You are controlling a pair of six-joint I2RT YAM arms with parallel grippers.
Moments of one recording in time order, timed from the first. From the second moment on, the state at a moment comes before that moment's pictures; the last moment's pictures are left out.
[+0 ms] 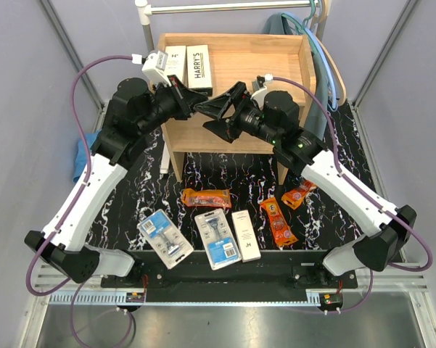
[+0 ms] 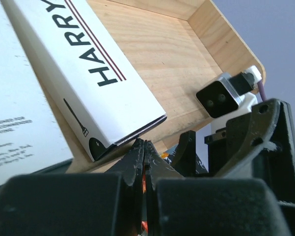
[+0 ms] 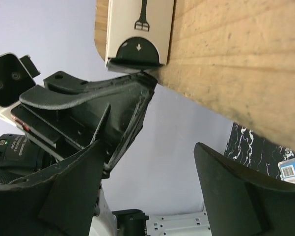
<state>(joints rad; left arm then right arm) -0.50 1.34 1.63 -0.35 0.21 -0.57 0.72 1.47 1.56 -0.13 -0.23 1.32</state>
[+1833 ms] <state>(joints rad) -0.54 0.68 0.58 -0.35 0.33 -0.85 0.83 1.16 0.98 -0.81 -0.01 1.04</state>
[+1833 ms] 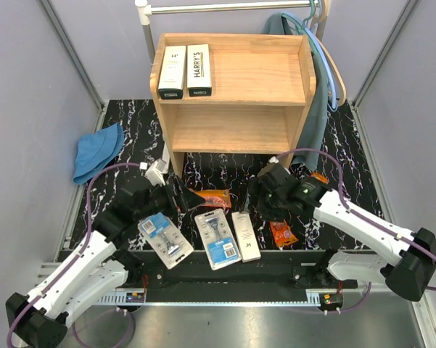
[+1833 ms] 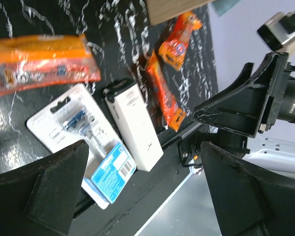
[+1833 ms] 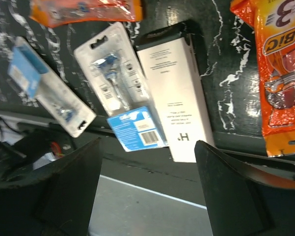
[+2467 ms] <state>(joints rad) -0.59 0.77 0.55 -0.27 0.36 -0.89 0.93 1.48 0.99 -0.80 0.01 0.91</state>
